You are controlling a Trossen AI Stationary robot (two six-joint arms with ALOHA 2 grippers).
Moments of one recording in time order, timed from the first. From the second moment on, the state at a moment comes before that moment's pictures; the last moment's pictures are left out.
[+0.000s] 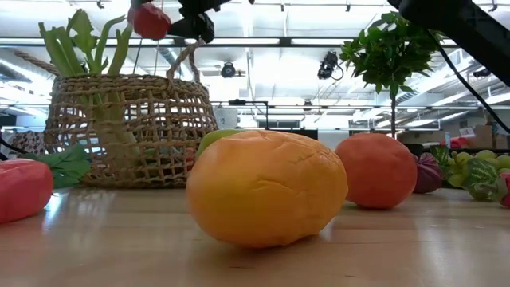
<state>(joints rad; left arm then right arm) -0.37 0.73 1.43 -0.81 -0.45 -0.48 -0.09 2.29 2.32 -0.15 0.24 0.23</state>
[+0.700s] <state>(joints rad) -0.37 0.73 1.43 -0.80 -0.48 -0.48 -0.09 2.07 2.35 -0.50 0.31 0.17</state>
